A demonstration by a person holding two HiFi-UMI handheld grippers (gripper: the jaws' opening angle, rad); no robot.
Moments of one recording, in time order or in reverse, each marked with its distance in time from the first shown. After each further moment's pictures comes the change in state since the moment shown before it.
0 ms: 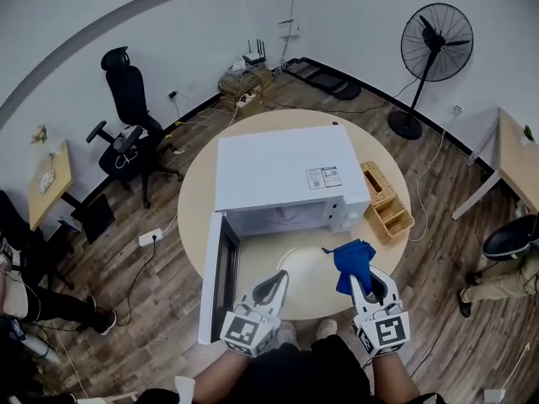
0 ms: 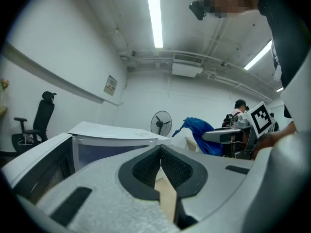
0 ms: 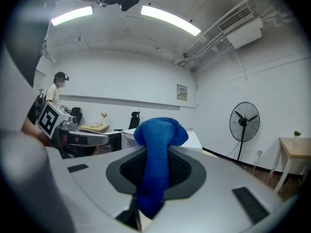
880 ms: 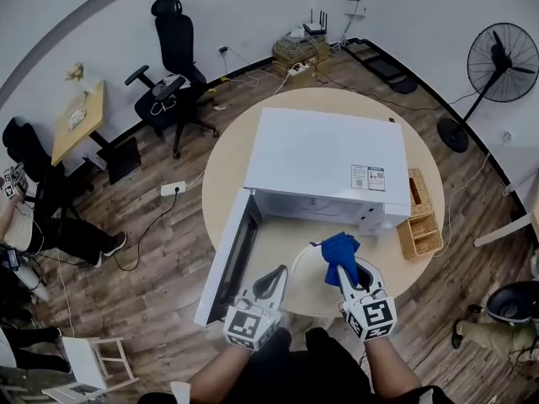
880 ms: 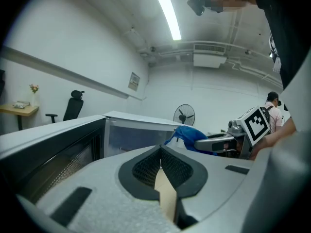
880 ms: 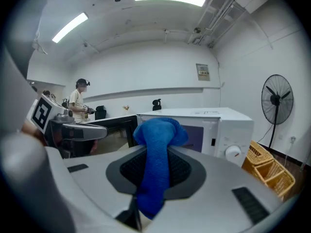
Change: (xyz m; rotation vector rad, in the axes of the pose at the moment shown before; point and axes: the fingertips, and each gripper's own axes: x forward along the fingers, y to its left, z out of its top) left arm -0.017 0.047 -0.046 -0.079 0.074 0.293; right arm 0.099 0.040 -0.067 0.049 0.154 0.321
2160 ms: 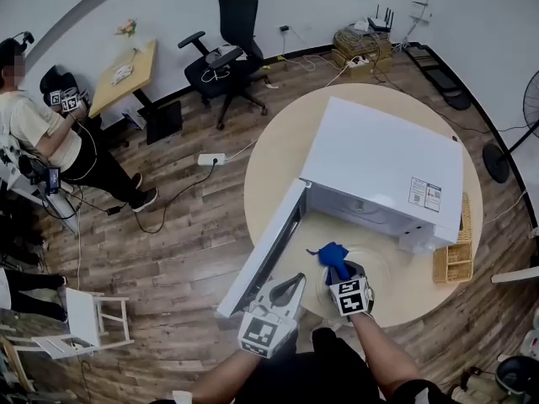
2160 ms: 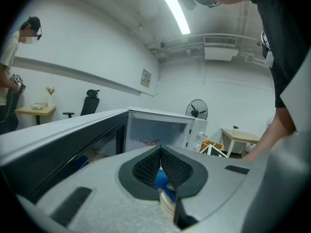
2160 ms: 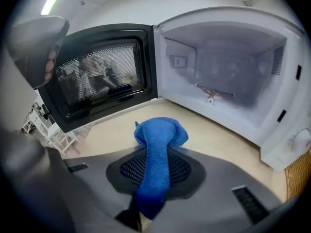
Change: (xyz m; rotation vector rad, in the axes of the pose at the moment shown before) left arm -0.038 0.030 -0.028 -0.032 0.060 0.155; right arm 0.126 0.055 -0.184 -0.159 0.532 0.151
